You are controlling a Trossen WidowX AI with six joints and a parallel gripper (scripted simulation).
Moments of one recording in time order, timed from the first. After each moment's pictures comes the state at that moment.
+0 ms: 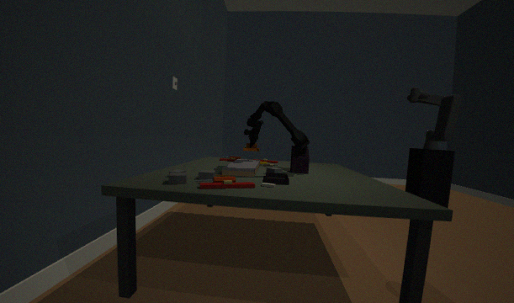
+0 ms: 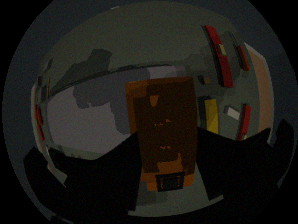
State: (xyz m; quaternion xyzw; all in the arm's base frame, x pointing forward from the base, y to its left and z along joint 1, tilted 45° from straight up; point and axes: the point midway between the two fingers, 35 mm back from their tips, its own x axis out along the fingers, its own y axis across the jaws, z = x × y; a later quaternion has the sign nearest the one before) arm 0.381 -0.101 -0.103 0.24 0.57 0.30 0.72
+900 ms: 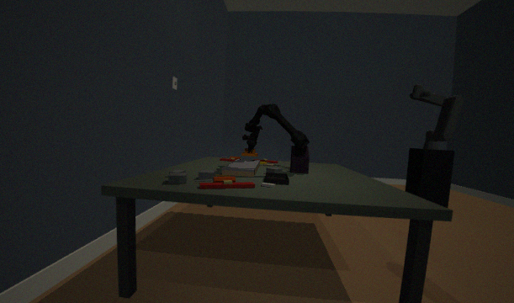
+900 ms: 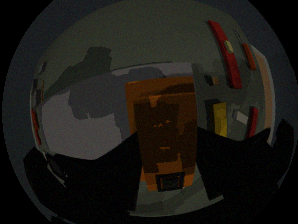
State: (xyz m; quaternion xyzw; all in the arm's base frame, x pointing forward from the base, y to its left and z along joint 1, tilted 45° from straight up) arm 0.387 -0.072 -0.132 0.25 0.57 0.30 0.72
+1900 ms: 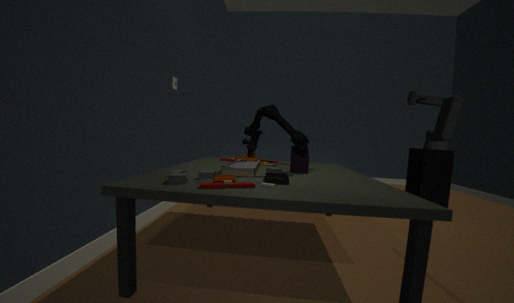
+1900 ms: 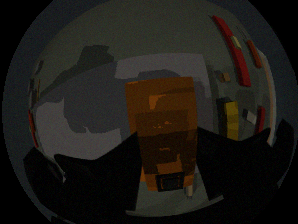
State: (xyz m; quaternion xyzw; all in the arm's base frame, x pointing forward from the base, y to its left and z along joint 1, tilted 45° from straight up) arm 0.380 -0.041 -0.150 0.25 0.57 0.29 0.72
